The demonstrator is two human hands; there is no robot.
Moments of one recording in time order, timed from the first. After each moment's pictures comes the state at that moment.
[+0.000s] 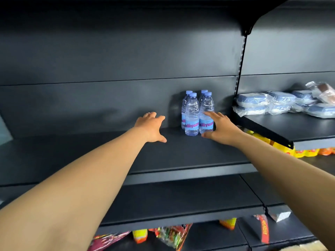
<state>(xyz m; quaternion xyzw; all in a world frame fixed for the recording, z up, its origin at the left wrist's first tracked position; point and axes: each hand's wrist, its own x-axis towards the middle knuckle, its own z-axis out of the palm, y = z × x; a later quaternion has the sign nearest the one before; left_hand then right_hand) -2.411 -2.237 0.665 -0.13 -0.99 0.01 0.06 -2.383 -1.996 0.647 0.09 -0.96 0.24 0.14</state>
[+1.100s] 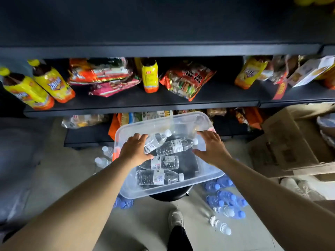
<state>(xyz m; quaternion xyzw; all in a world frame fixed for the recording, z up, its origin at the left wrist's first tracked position) -2.137 -2.385 0.121 -0.04 -0.96 -0.13 -0.24 -2.124 -2.118 0.133 0.00 -0.97 0.20 -0.17</state>
